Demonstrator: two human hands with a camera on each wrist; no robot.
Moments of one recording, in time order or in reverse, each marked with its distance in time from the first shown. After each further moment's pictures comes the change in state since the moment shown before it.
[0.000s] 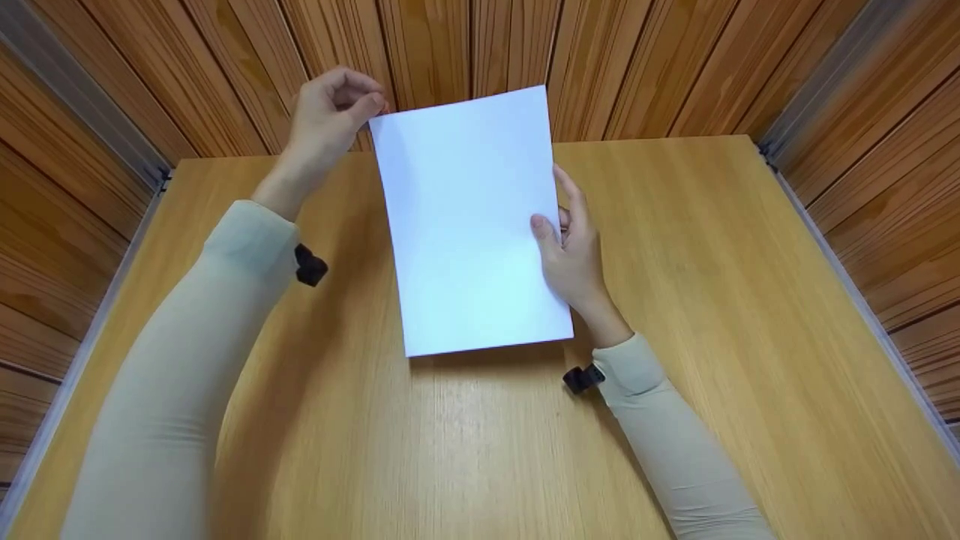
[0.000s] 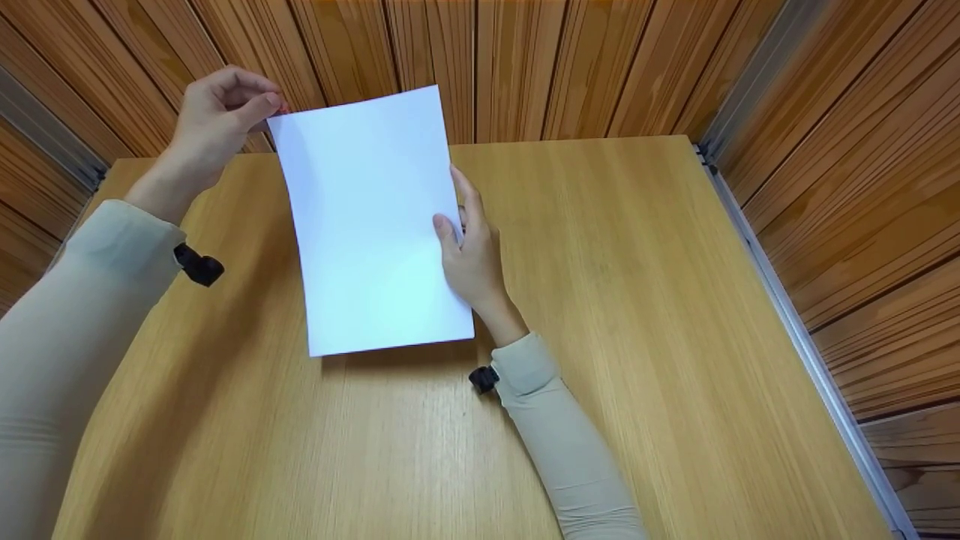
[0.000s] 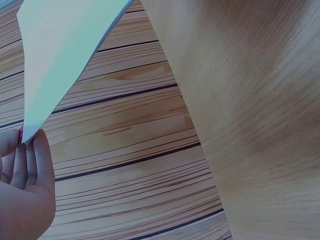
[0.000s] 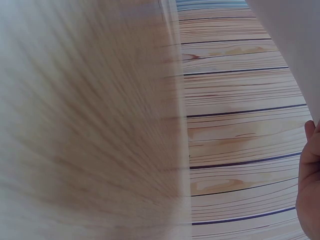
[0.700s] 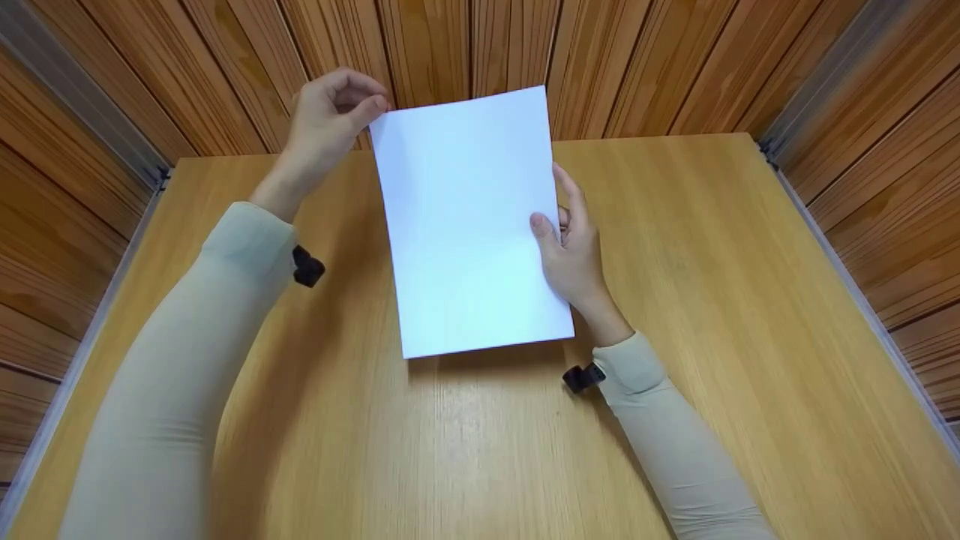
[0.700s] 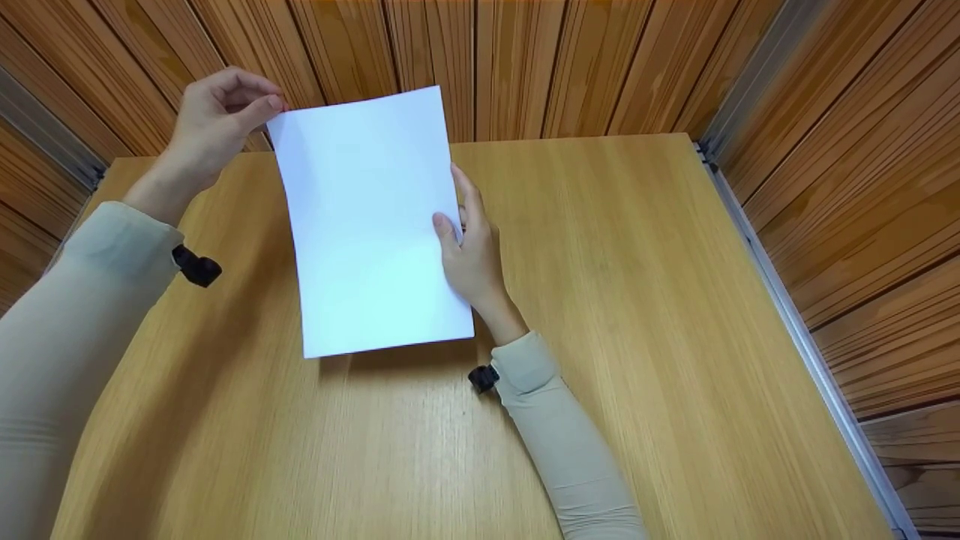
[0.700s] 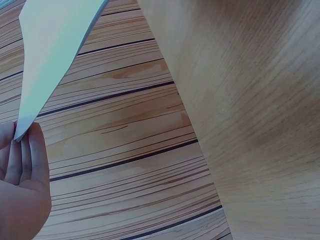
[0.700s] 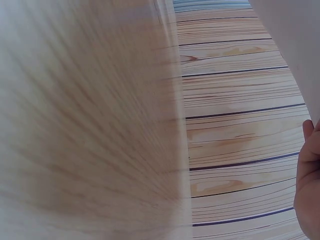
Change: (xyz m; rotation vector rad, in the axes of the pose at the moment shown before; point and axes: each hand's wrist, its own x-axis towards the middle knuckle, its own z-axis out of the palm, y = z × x) left_hand -0.011 0.011 0.001 0.063 -0.021 0.059; right_hand 0.000 -0.002 -0.001 0.016 -0.016 0.017
